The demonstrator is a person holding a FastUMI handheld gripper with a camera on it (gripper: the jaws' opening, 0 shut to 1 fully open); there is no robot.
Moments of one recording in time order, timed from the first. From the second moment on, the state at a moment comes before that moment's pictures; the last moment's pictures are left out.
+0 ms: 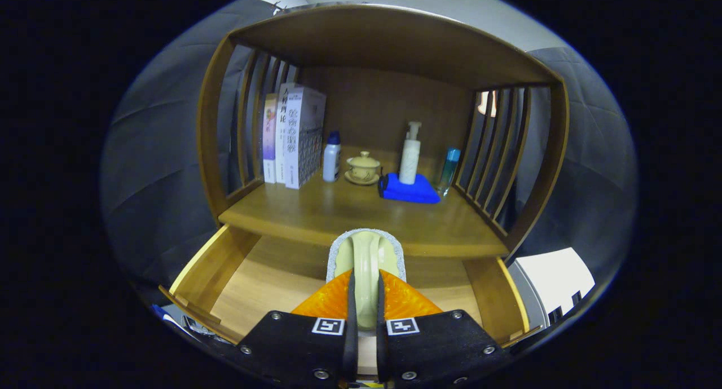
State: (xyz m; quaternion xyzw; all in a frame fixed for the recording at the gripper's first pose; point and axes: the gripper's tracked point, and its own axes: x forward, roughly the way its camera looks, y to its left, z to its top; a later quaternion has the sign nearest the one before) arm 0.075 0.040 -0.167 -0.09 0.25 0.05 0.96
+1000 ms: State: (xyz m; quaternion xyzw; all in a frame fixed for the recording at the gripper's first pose) arm 0.228 0.064 -0.196 -0.04 0.23 0.07 0.97
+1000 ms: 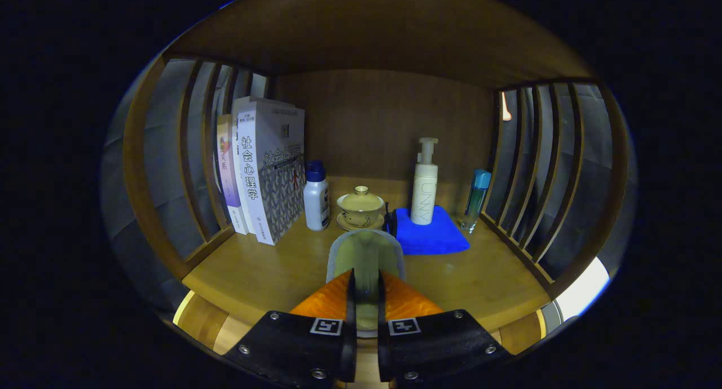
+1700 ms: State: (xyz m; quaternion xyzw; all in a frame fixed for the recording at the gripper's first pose) arm 0.253 0.061 -0.208 -0.04 0.24 0.08 0.97
